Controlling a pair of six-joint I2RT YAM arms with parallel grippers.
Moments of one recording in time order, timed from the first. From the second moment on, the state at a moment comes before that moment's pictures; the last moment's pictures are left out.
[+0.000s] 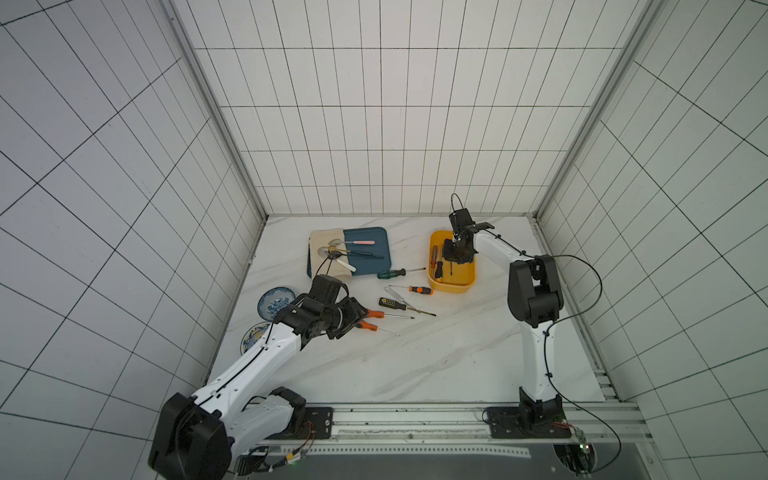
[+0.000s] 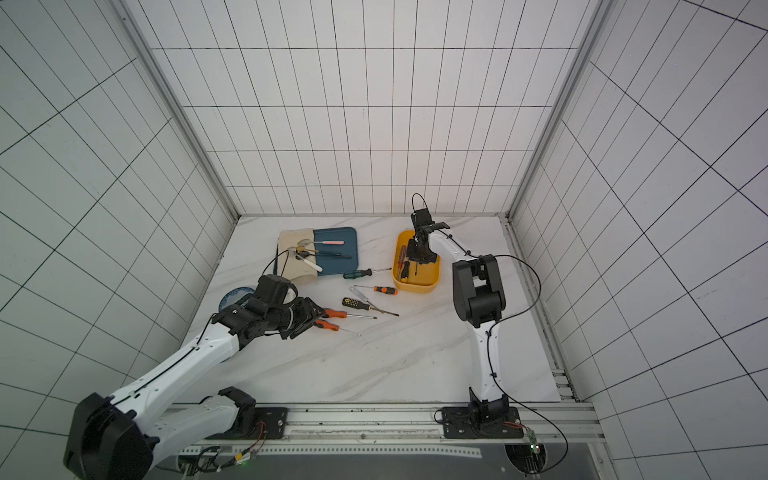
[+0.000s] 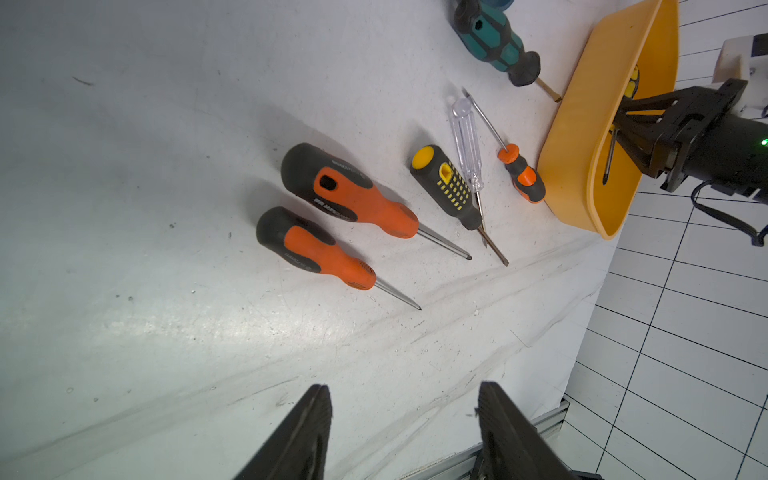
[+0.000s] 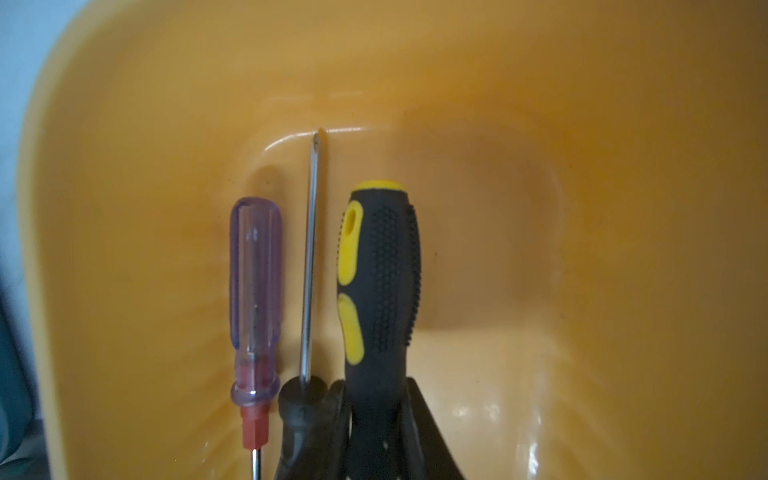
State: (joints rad) left arm -0.43 1.07 0.72 -0.59 0.31 -1.01; right arm 0.38 2.22 1.80 -0.73 0.01 0.43
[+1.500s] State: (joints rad) left arm -0.50 1.23 0.75 -0.62 0.20 -1.01; right arm 0.48 1.56 1.22 -0.65 -0.04 0.45
